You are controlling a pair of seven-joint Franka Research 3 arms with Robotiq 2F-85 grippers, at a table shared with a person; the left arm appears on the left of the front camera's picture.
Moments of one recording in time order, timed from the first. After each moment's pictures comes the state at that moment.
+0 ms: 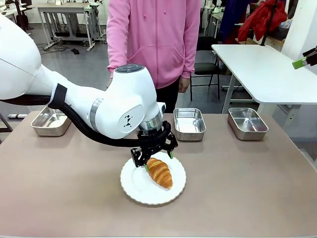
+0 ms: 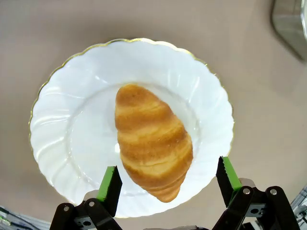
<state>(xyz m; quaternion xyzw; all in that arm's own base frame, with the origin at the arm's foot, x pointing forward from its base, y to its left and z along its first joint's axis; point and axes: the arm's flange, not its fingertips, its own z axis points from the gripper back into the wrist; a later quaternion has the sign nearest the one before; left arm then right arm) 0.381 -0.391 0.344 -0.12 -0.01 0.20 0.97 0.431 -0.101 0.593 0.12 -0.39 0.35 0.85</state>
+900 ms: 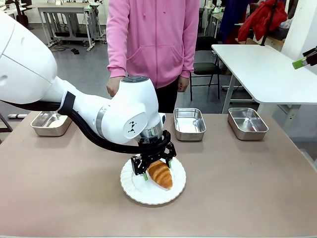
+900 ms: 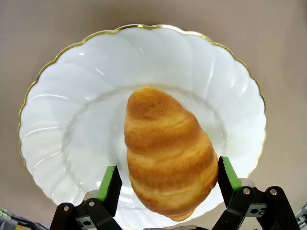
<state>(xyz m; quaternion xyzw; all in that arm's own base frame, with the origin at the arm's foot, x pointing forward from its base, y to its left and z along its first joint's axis) 0.387 -0.393 0.309 -0.09 0.03 0.21 0.97 0.431 -0.101 0.593 0.12 -0.39 0.35 0.85</state>
